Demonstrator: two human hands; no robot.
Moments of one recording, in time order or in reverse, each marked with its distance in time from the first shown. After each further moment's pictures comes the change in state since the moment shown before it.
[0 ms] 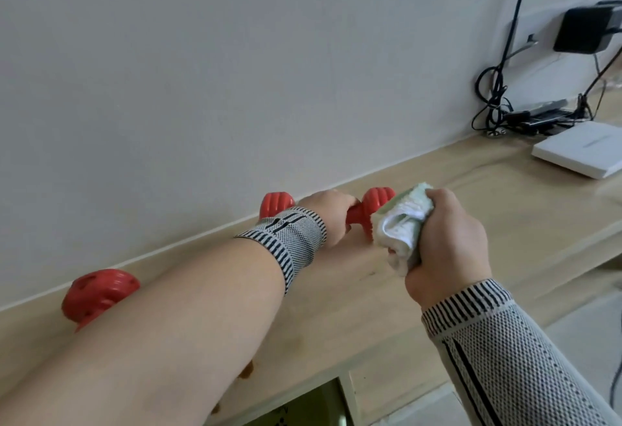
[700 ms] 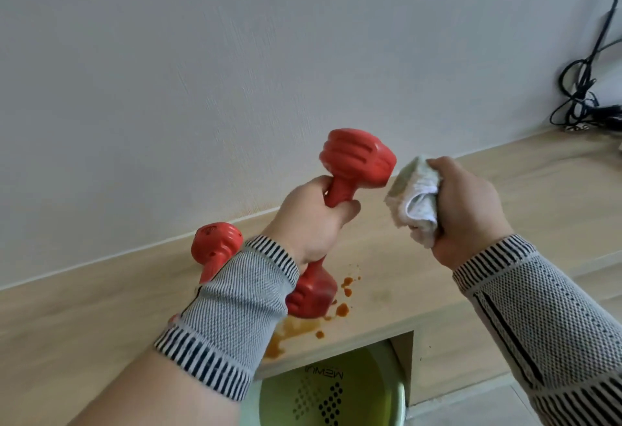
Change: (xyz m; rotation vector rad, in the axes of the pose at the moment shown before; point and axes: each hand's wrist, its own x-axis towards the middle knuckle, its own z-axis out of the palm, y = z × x) left_hand -0.200 -0.041 -0.049 -0.826 0.378 -0.281; right_hand -0.057 0.028 0.062 -0.194 -0.269 -0.030
